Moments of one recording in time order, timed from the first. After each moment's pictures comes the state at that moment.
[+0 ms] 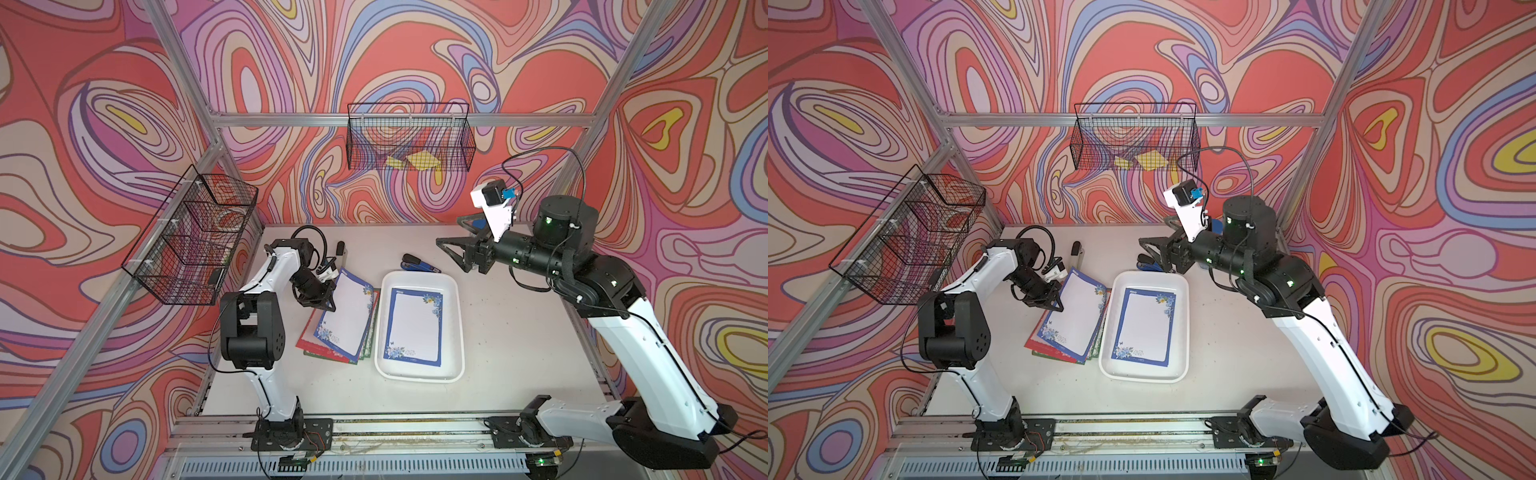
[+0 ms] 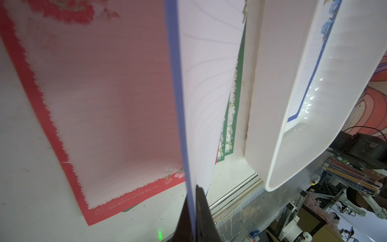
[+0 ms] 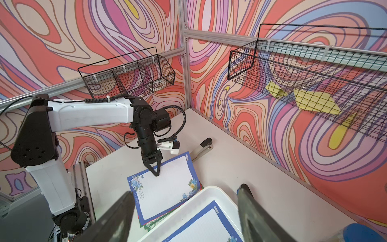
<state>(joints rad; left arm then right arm) -0.01 1.85 1.47 -1.33 0.44 0.20 0.58 1.26 1.78 -0.76 -0.32 -0.03</state>
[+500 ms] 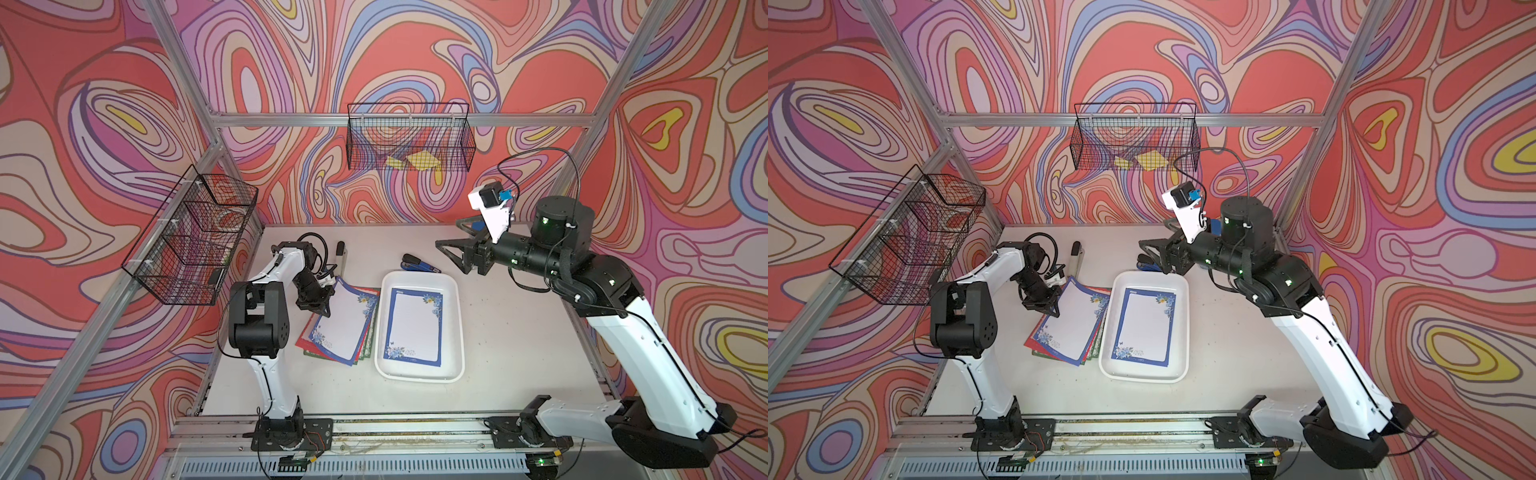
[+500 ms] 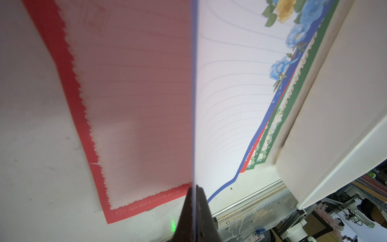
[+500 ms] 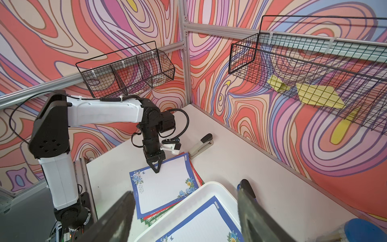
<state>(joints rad) -0.01 1.94 1.48 -1.31 0.32 0.17 0.58 1.26 1.78 -0.77 -0.32 -0.04</state>
